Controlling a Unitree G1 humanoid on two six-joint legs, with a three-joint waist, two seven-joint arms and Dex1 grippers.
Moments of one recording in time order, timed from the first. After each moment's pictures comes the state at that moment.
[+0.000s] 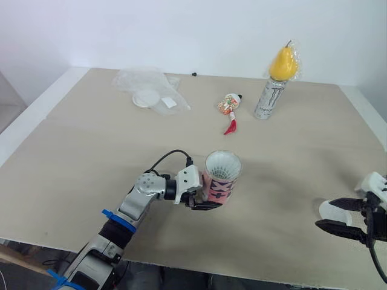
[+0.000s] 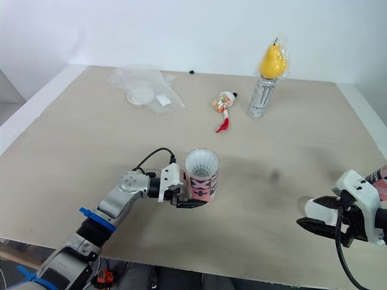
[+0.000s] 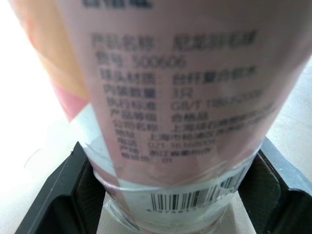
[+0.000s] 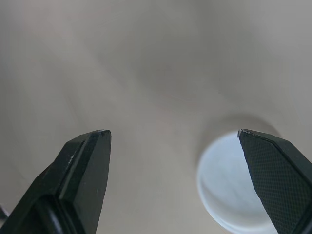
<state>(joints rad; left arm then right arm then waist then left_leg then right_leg) -0.51 0.23 -0.39 0.25 -0.14 0.00 -1.10 0.42 -1.17 -0.64 -0.28 0.49 0.73 1.15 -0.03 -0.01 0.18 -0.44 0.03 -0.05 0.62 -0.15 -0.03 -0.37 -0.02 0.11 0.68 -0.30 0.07</state>
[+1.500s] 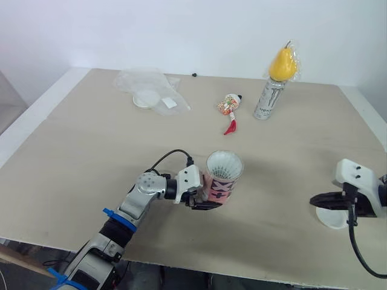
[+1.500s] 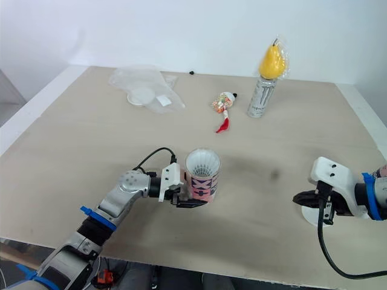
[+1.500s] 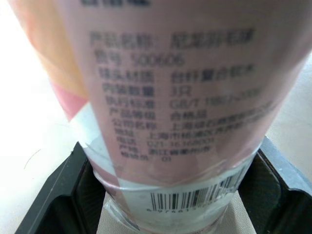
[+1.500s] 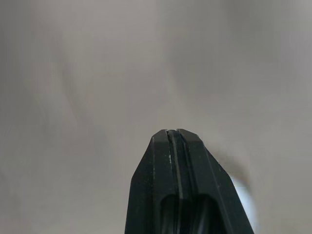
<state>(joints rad) -0.52 0.23 -0.40 0.28 -0.13 0.00 -1.09 0.13 -1.27 -0.39 -0.23 0.34 0.56 1.29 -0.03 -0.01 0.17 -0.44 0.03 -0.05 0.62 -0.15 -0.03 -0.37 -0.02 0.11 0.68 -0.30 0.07</state>
